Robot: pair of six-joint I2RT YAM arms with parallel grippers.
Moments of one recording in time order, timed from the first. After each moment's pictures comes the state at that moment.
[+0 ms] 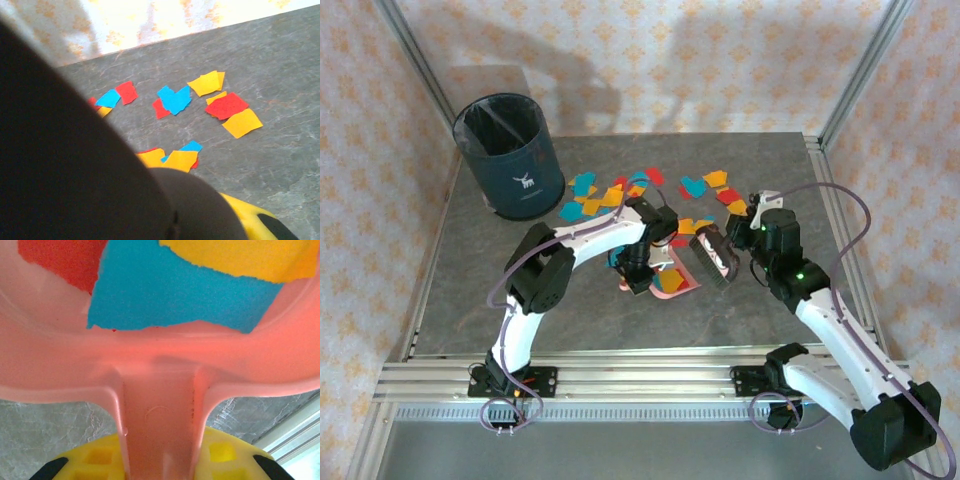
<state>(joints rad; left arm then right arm) -0.76 2.08 1.66 -1.35 0.13 0.19 0.34 0.89 0.70 -0.27 0.10 0.38</state>
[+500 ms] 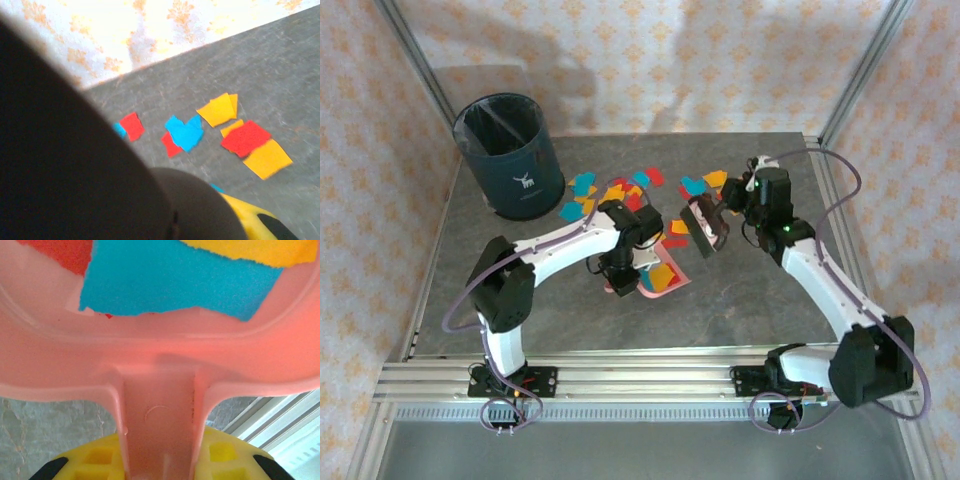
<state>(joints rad) -0.76 1.82 1.47 -1.32 0.09 0.15 0.25 1.26 0.97 -0.16 -0.01 0.49</state>
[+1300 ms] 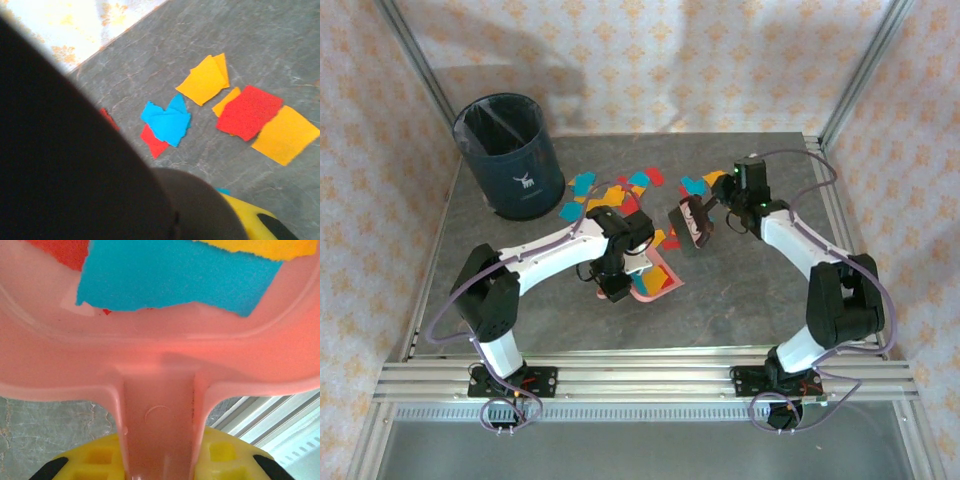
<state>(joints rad) -0.76 1.74 1.38 -1.29 0.10 0.11 0.24 1.54 1.05 -0.14 0.04 0.69</state>
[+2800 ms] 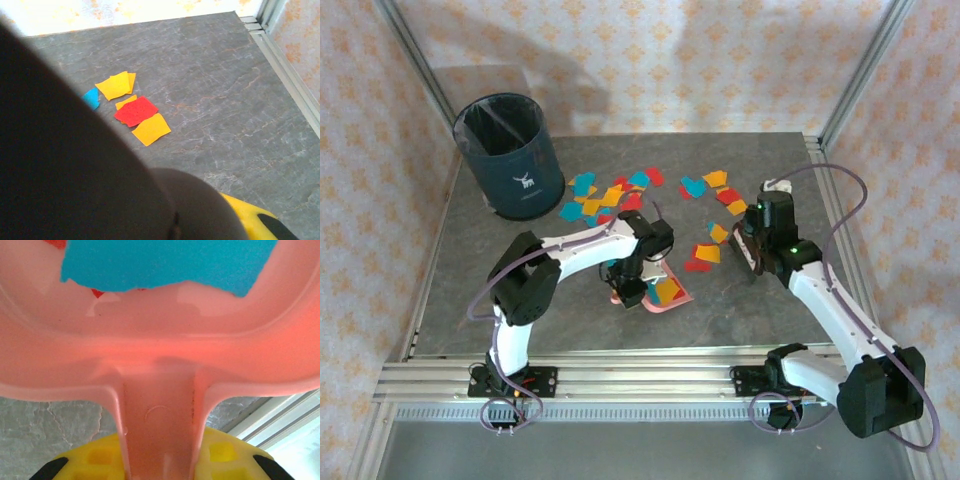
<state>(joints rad) -0.81 1.97 1.50 -1.33 0.12 0.14 0.27 1.08 0.81 -0.33 0.32 0.24</state>
